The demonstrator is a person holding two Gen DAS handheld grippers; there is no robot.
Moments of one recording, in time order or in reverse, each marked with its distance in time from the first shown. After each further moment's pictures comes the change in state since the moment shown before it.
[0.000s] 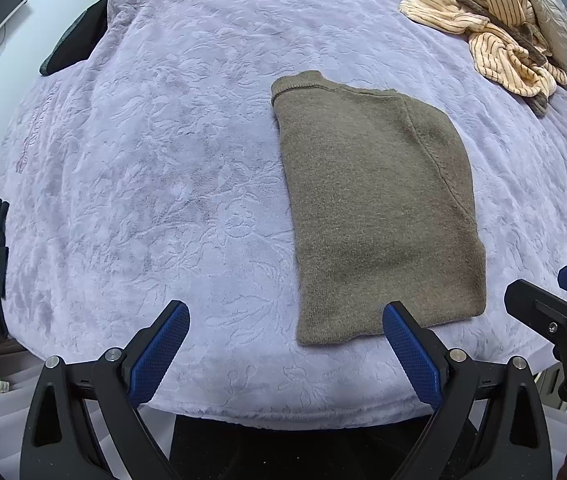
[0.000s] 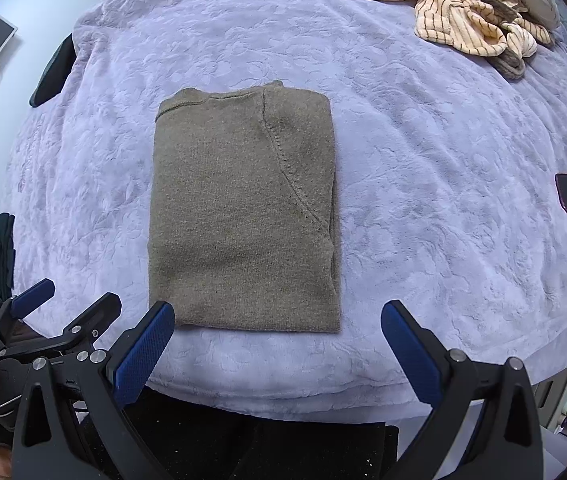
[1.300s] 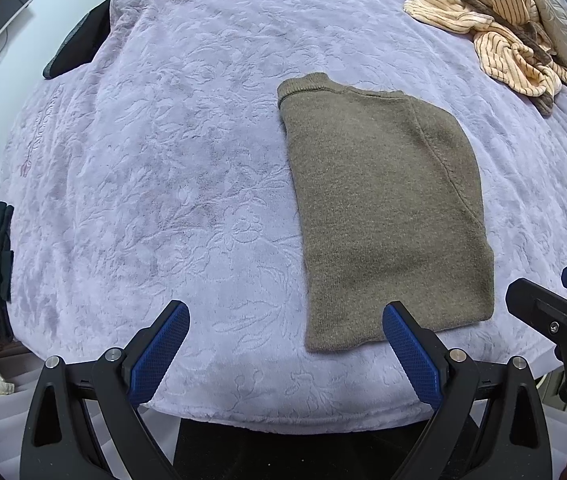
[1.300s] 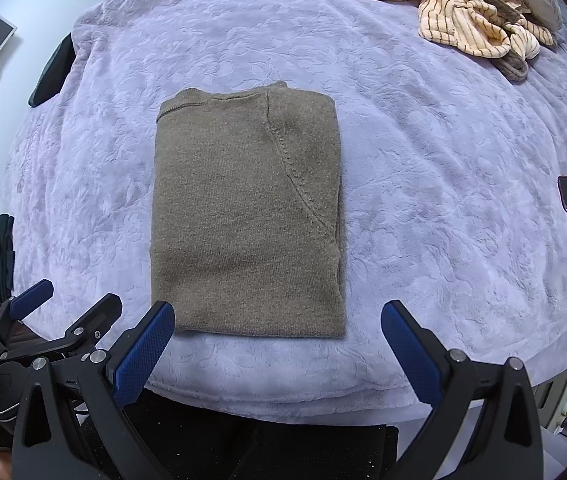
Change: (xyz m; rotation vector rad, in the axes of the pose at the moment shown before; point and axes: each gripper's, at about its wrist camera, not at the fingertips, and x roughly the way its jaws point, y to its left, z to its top) left arm 0.003 0.003 0.003 0.005 -0.005 0.021; right arm 0.003 0.006 0.004 0.001 0.003 -0.007
